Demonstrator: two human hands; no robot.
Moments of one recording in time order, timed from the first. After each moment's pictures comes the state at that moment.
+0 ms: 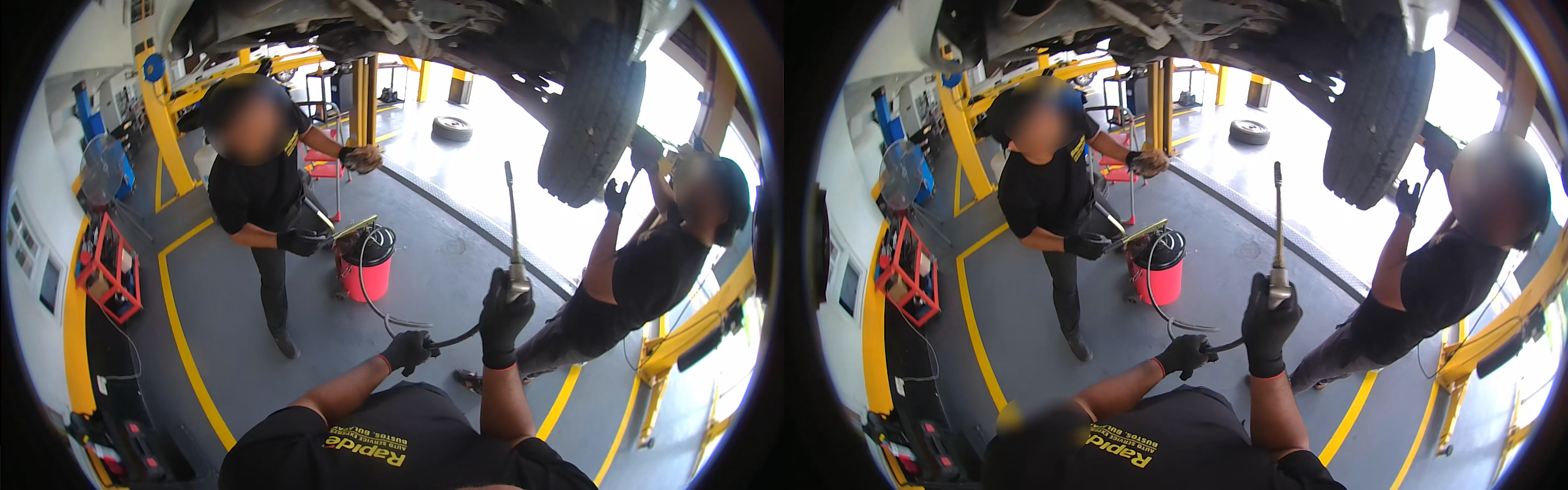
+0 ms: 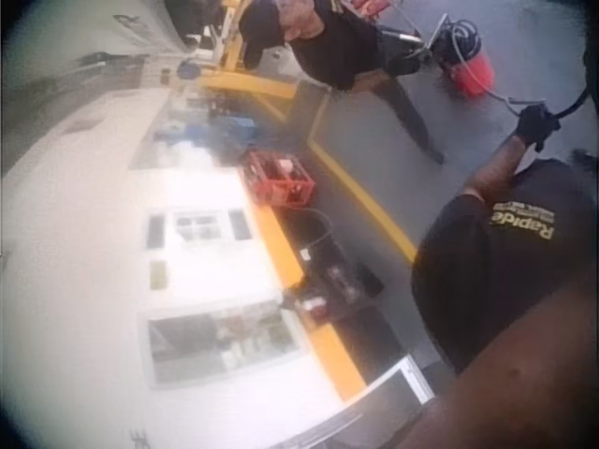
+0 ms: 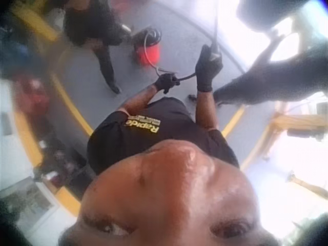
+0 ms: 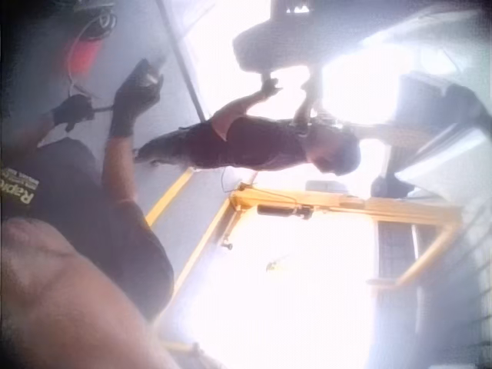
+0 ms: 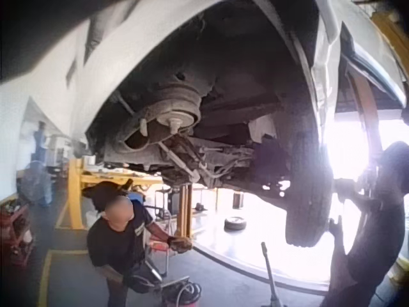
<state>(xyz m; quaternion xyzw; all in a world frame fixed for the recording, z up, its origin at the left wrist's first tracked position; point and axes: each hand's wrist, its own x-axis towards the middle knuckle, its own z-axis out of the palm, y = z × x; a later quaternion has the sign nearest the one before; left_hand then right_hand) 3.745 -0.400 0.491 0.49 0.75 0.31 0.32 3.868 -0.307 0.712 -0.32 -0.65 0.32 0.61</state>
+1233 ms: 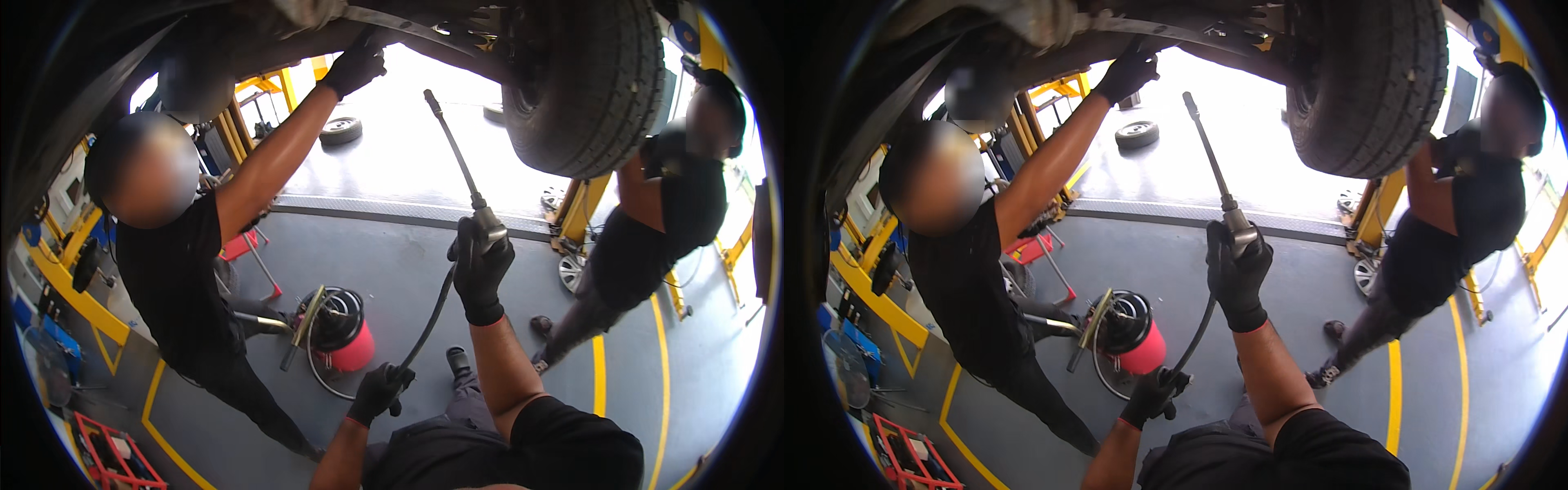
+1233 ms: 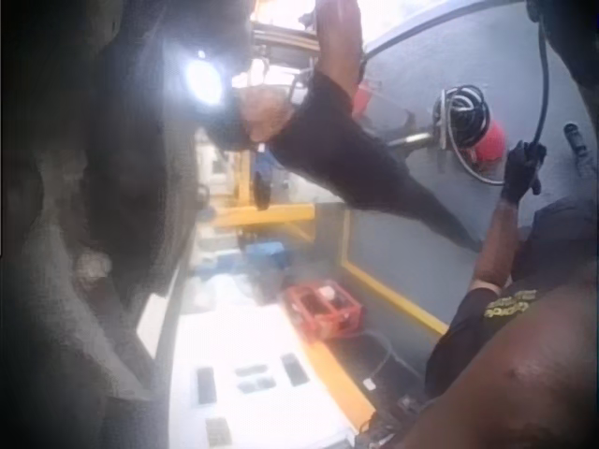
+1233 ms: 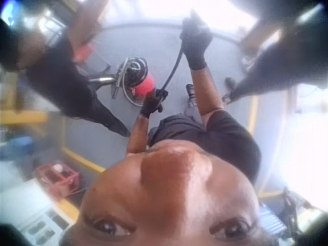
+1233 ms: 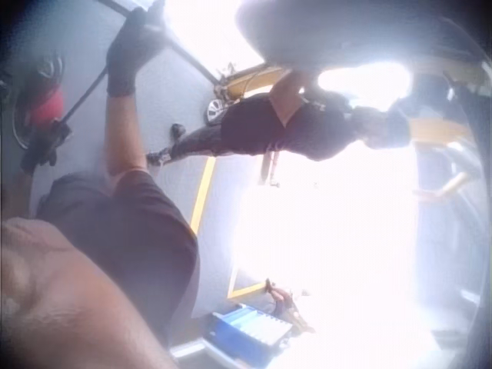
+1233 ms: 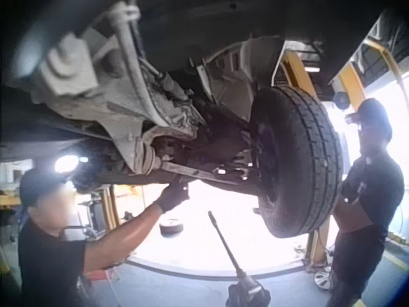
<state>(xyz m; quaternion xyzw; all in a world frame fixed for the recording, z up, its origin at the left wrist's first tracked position) 3.399 -0.273 0.423 0.61 0.62 0.42 0.26 3.543 -0.072 0.649 -0.26 -0.56 0.31 0.72</state>
